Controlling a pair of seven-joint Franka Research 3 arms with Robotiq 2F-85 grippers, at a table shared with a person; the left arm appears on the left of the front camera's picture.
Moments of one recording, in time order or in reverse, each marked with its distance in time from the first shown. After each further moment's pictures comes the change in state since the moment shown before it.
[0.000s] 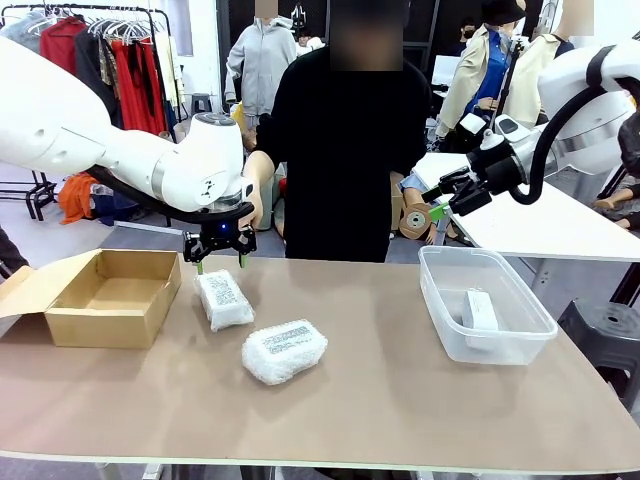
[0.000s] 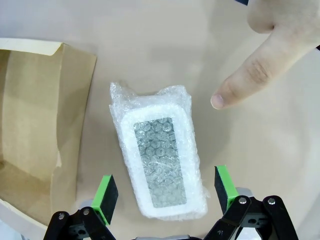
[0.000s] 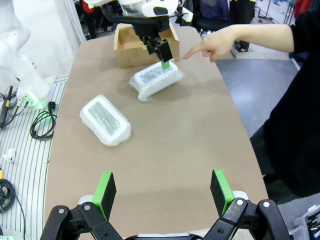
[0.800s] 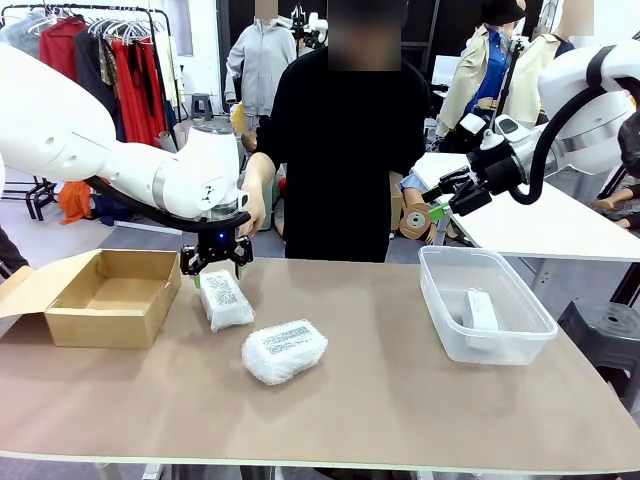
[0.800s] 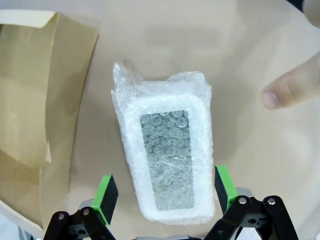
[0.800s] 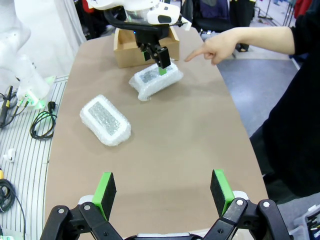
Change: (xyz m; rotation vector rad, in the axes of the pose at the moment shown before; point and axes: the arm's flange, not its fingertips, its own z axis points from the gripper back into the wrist) left arm 0.001 0.008 -0.027 0.019 0.105 0.068; right arm 0.000 0.000 0.000 0.000 0.000 0.000
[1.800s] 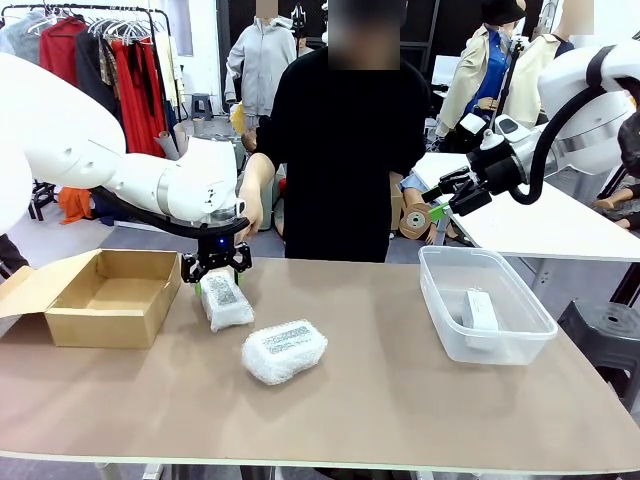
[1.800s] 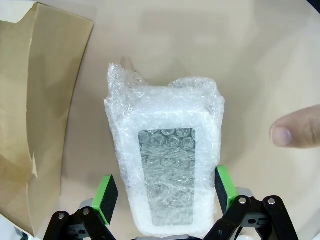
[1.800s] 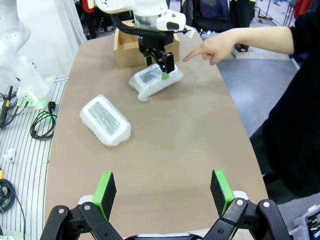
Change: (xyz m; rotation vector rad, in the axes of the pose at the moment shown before) left arm 0.015 -0.002 -0.024 0.009 0.068 0.052; right arm 0.000 0.000 0.000 0.000 0.000 0.000
